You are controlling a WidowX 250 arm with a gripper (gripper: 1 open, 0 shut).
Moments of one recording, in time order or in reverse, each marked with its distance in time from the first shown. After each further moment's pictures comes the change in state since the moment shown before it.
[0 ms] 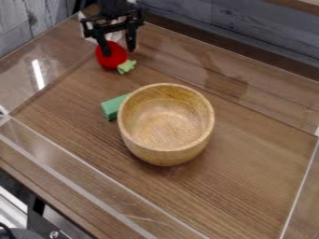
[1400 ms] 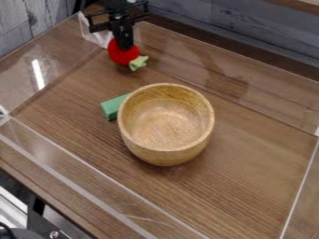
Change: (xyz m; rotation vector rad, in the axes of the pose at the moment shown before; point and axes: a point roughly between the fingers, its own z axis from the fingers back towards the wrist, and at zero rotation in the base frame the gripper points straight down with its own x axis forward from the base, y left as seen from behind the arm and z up) arm -0.022 -0.008 0.013 -0.015 0.123 -0.059
